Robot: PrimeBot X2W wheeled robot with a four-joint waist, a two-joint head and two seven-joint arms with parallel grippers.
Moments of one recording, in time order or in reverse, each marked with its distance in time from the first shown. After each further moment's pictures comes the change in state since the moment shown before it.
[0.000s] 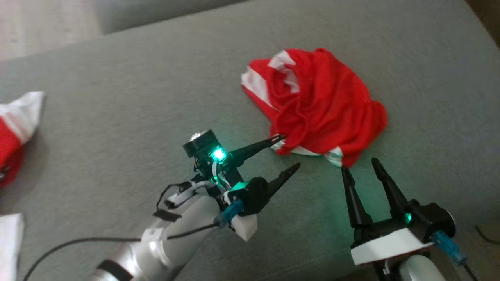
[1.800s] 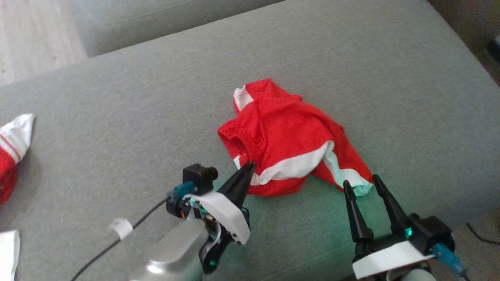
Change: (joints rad) left arm 0.042 -0.051 -0.125 0.231 -1.033 0.009 0.069; right arm 0.051 0.000 0.001 0.019 0.034 0.000 0.000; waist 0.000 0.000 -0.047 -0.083
